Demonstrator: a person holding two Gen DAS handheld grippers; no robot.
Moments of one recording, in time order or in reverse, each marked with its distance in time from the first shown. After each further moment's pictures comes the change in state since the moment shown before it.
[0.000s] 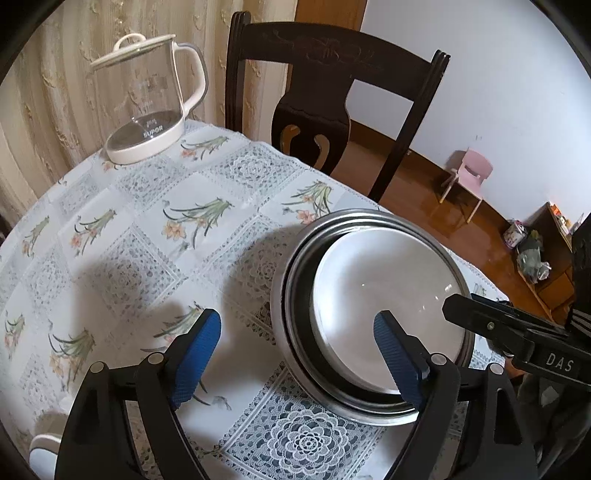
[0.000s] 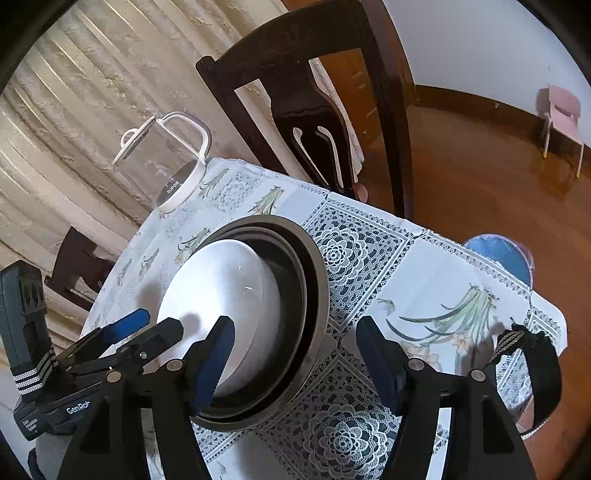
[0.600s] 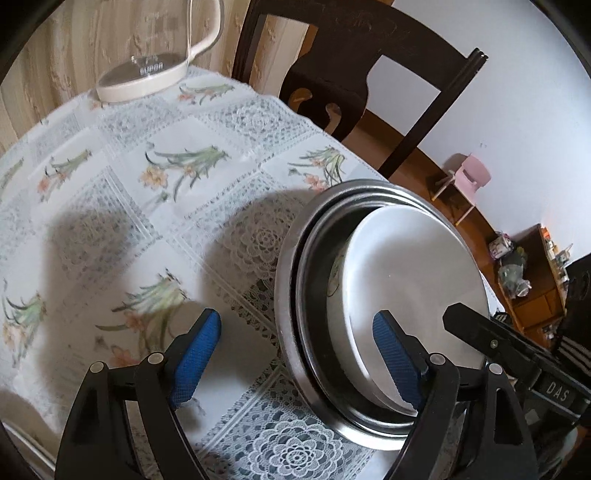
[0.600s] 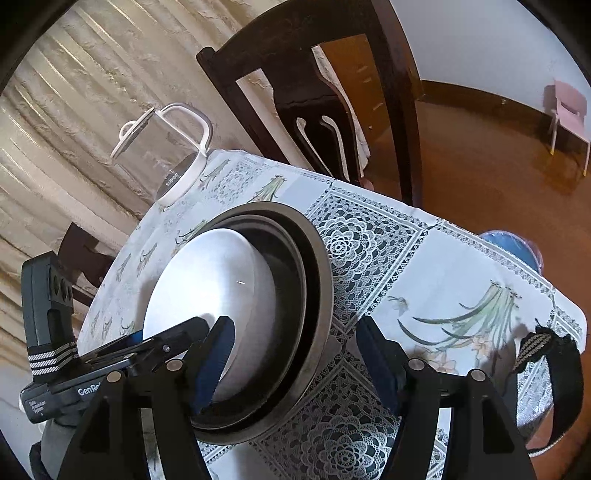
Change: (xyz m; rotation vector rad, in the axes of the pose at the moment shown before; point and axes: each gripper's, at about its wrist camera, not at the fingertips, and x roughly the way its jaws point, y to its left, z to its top) left arm 0.040 0.018 -0.006 -0.142 0.100 -0.084; right arm 0.016 -0.003 -0.002 -0.011 0.016 0.023
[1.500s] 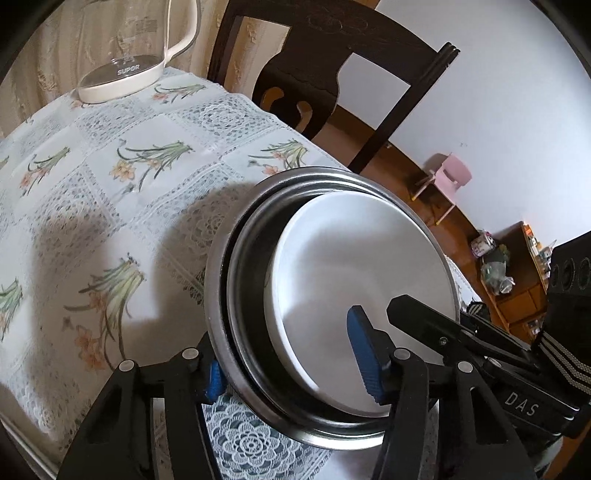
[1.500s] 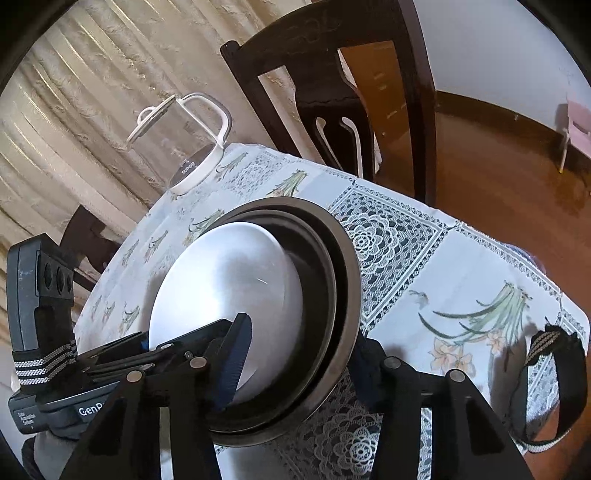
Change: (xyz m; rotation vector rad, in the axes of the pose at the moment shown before) left arm -0.008 -0.021 -0.013 0.022 -0.009 -0.067; right arm -0.001 0.013 -0.011 -0.064 -0.003 0.011
